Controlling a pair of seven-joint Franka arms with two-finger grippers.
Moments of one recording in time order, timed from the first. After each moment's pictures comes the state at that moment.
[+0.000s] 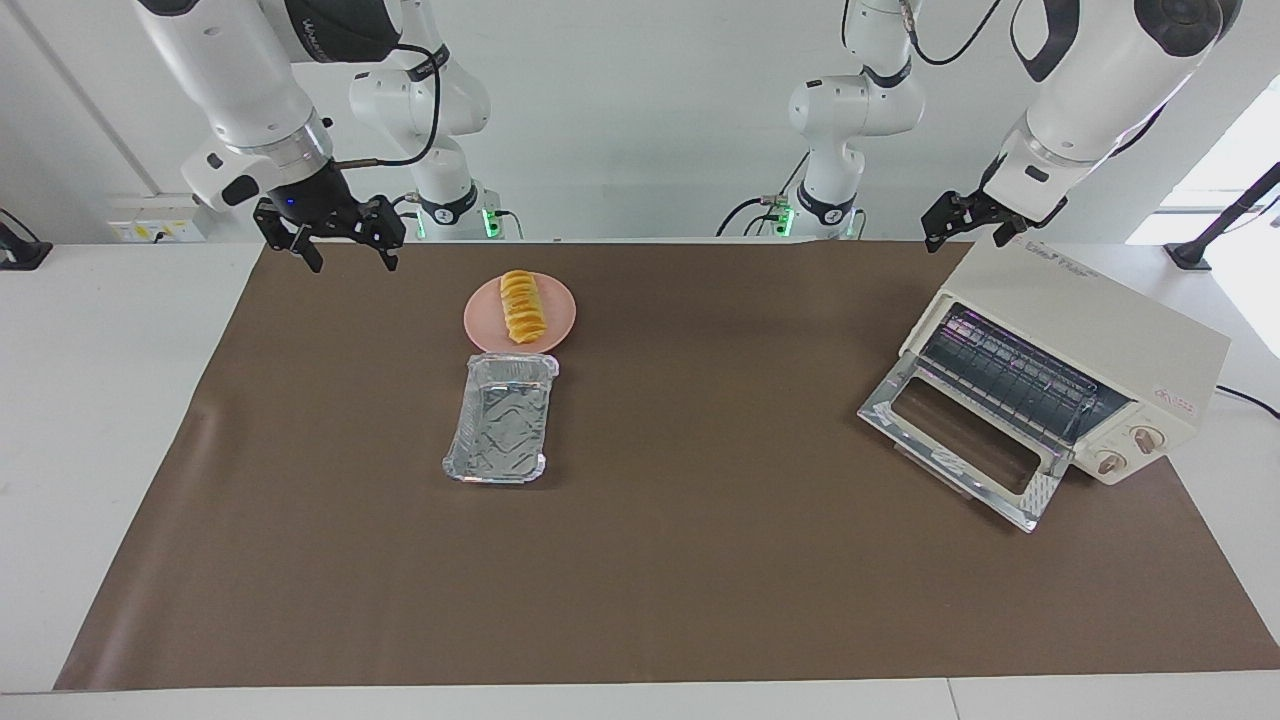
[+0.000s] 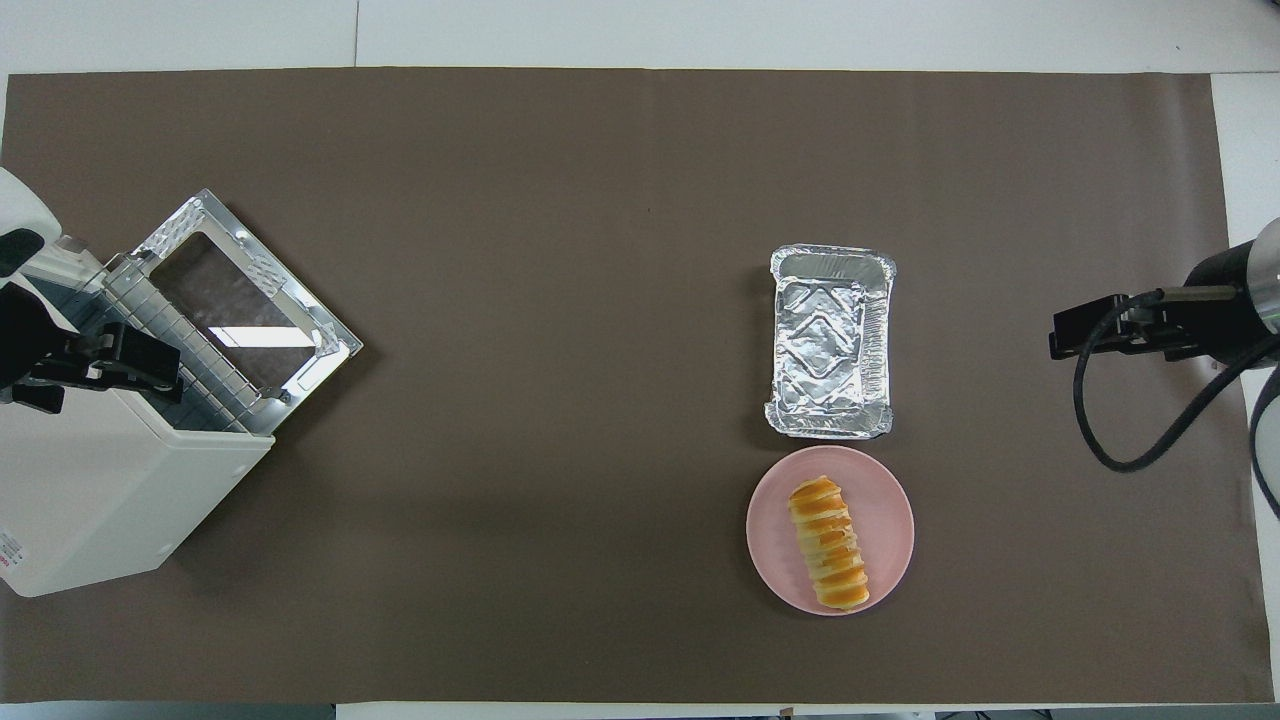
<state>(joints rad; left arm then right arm) -0.03 -0.05 -0.07 -1.63 0.01 1.36 -0.10 -0.11 -0.09 0.14 -1.72 0.04 1.57 0.07</state>
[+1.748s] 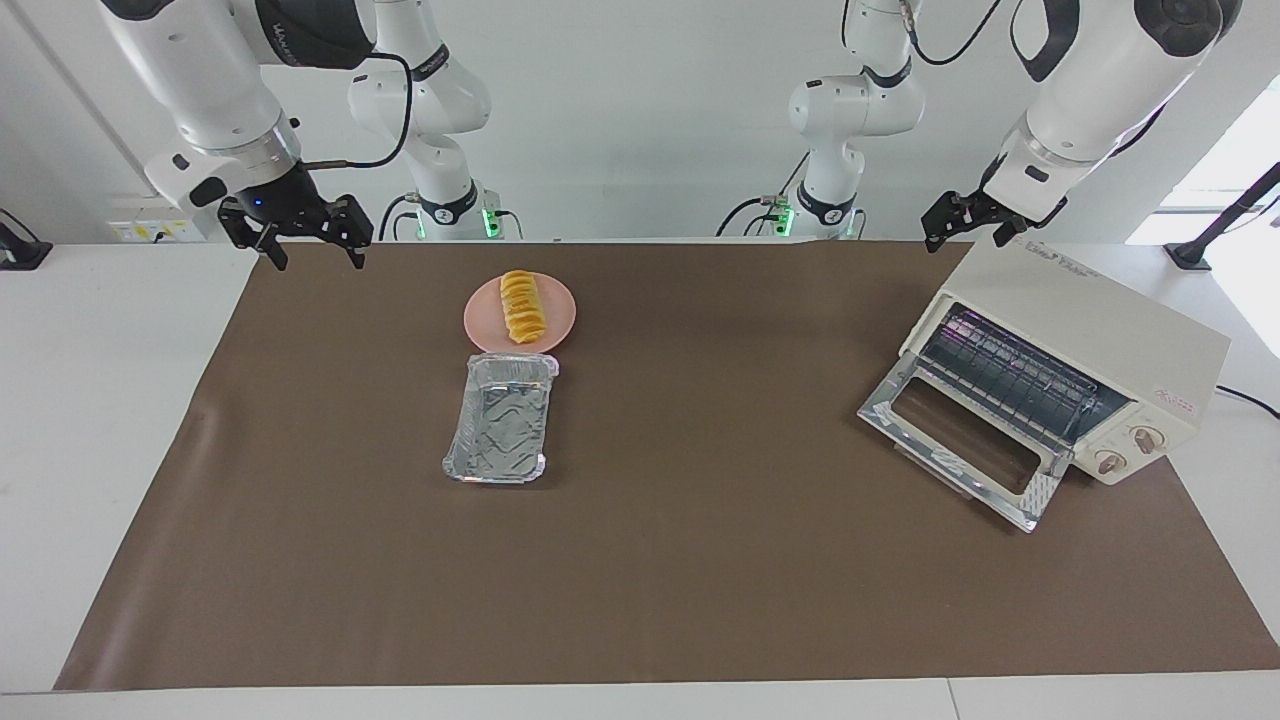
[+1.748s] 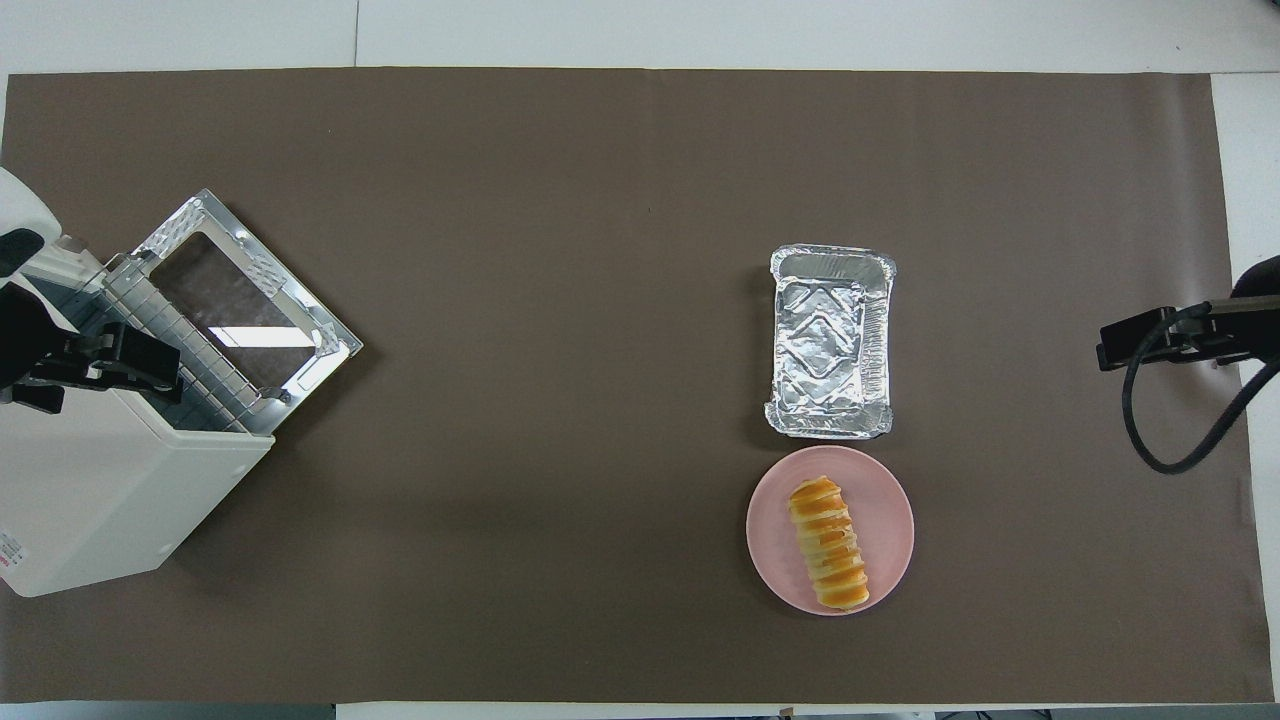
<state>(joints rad) -0.03 -0.05 -0.07 -1.63 0.01 1.36 -0.10 0.00 -0.09 -0.01 -1.72 -0.02 1.54 -0.02</state>
